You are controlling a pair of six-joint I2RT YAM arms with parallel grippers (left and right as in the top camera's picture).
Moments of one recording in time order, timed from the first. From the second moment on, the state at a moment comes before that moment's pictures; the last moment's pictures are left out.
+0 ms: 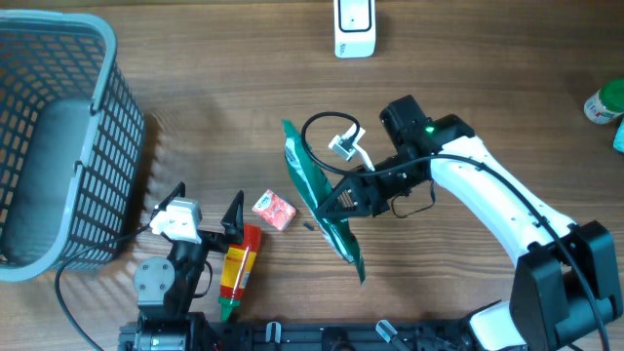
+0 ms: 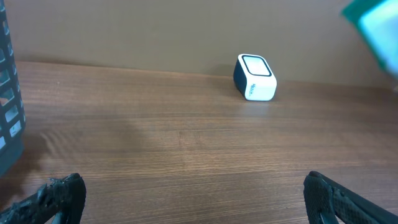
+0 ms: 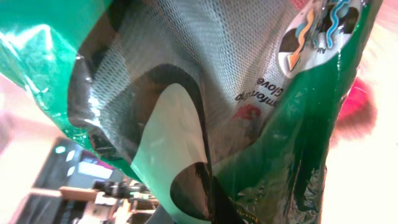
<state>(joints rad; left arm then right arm) 0.00 0.09 0.01 -0.05 0.22 -0.15 0.42 1.65 1.15 -1.05 -1.41 -0.43</state>
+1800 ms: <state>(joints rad) 0.00 0.09 0.01 -0.05 0.22 -0.15 0.49 1.66 0.89 1.33 -1.56 1.70</state>
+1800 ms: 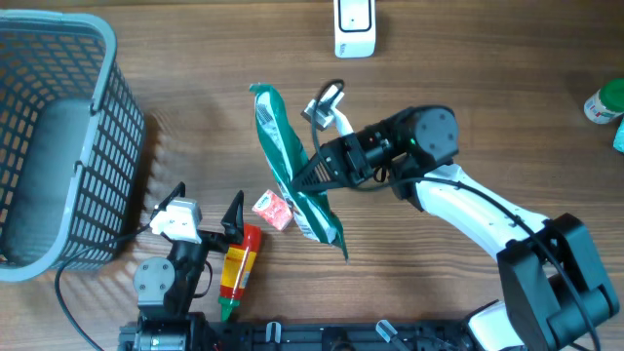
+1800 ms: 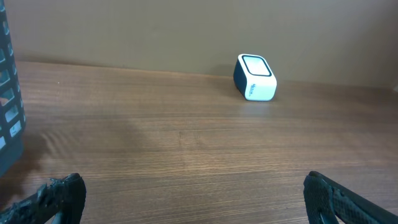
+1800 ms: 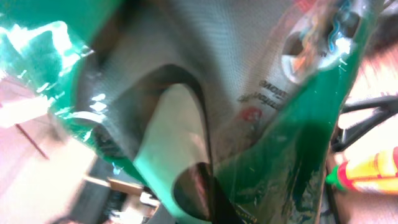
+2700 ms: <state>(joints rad) 0.00 0.09 0.01 -0.05 0.22 -0.15 0.53 1.64 0.45 1.58 -1.50 1.05</state>
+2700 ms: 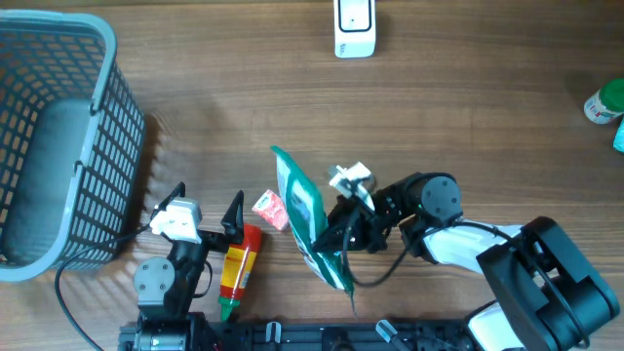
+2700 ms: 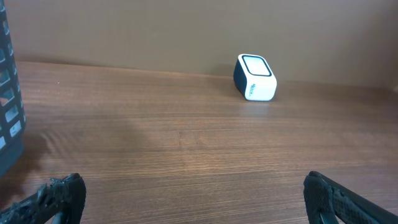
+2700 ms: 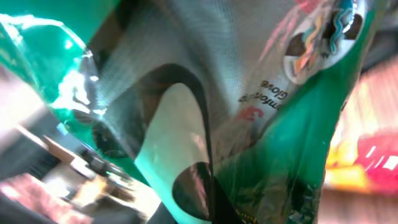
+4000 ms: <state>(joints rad) 0.00 0.09 0.01 -0.05 0.22 -0.15 0.39 1.64 0.45 1.04 -1.26 1.21</state>
